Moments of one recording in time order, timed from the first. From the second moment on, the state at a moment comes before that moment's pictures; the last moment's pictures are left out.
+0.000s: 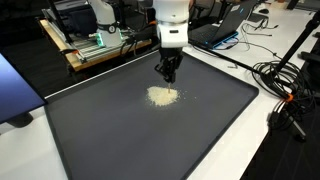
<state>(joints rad) -0.14 0.49 0.02 -1.78 0.03 2.29 -0.25</state>
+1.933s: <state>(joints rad) -0.43 0.56 0.09 -1.77 0.67 2.09 -0.82</state>
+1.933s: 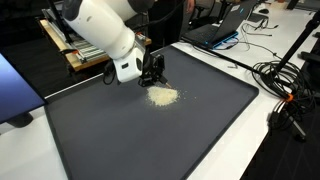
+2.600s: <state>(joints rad) -0.48 0.64 0.00 -1.77 1.03 2.03 -0.94</state>
